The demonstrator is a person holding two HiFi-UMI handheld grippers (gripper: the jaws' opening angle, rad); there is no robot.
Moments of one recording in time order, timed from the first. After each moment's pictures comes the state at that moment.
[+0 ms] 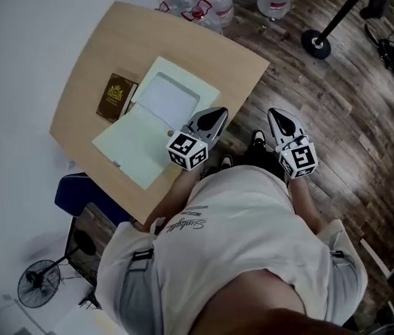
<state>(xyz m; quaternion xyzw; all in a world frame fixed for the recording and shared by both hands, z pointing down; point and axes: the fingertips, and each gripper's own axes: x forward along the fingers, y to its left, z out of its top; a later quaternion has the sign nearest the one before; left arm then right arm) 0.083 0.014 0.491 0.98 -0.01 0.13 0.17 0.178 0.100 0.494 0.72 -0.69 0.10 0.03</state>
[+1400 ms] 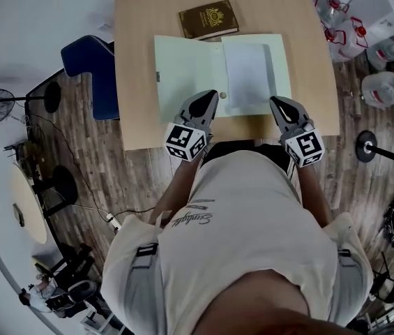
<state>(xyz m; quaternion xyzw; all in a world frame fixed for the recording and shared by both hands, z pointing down) -0.164 -0.095 0.496 0.85 -0.50 0.06 0.15 -0.008 -0.102 0.508 0.31 -0.94 0.07 0.09</state>
